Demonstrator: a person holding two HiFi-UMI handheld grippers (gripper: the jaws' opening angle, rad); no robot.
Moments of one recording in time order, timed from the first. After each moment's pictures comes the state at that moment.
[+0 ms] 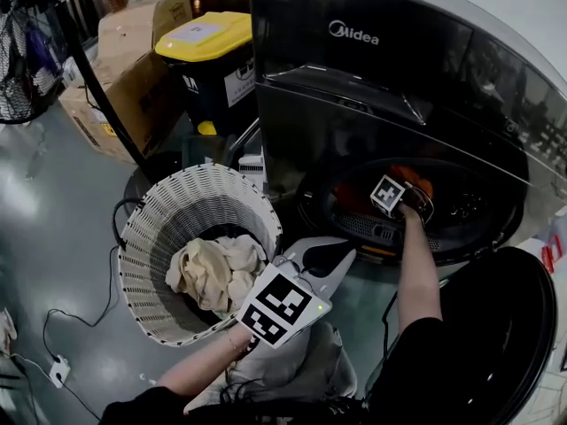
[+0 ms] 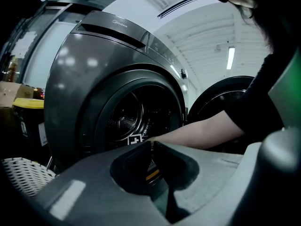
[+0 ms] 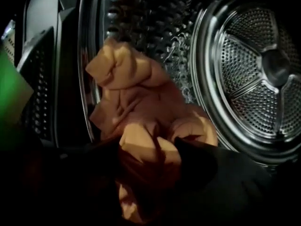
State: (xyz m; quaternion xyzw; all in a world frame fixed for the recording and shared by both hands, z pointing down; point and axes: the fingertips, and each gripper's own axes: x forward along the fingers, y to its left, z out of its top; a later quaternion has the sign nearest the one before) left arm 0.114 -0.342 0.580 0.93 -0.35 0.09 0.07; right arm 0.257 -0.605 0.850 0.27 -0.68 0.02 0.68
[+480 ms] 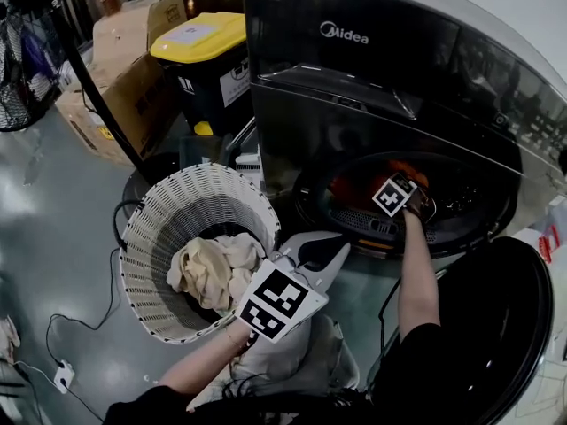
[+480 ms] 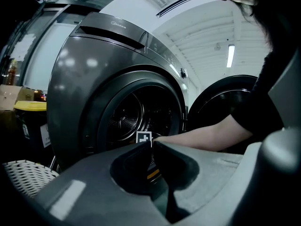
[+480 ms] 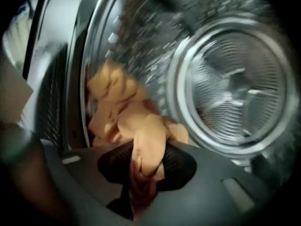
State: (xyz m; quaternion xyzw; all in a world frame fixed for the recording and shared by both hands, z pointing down) left arm 0.108 -0.341 0.579 0.93 -0.36 0.10 0.06; right arm 0.260 -0.613 0.792 0.36 -0.69 -0.08 0.62
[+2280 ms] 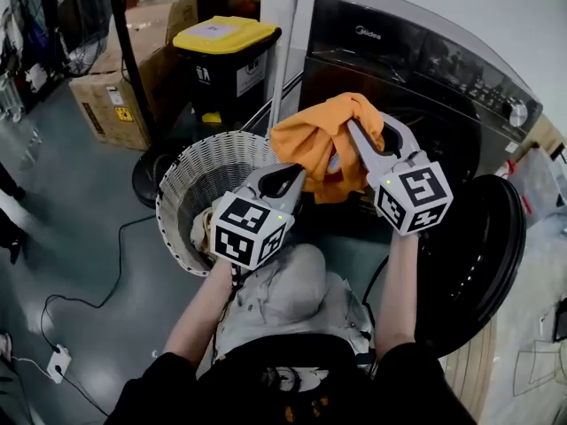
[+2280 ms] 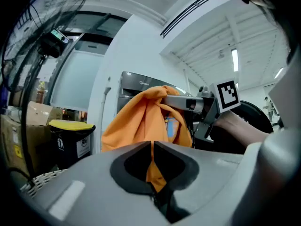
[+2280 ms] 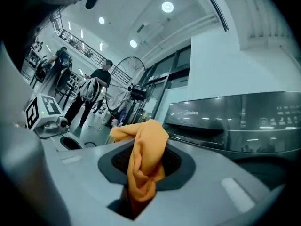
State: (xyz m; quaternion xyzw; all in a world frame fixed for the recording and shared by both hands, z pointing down) left arm -0.032 -0.258 0.507 0.89 -0.46 0.02 0.02; right arm 0.032 -0.304 0.409 0.38 -0.90 -0.19 0.03
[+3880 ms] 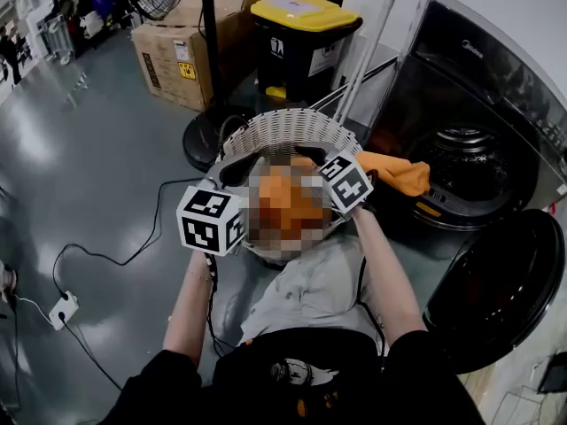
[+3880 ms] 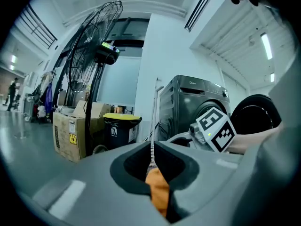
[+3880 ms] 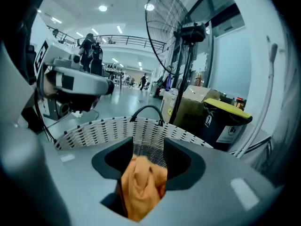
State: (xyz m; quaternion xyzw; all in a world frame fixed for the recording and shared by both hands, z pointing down) left arm -0.256 -0.208 0.562 0.77 -0.63 0.04 0.07; right arm -0.223 -0.279 0.644 0.11 -0.95 -0.07 0.28
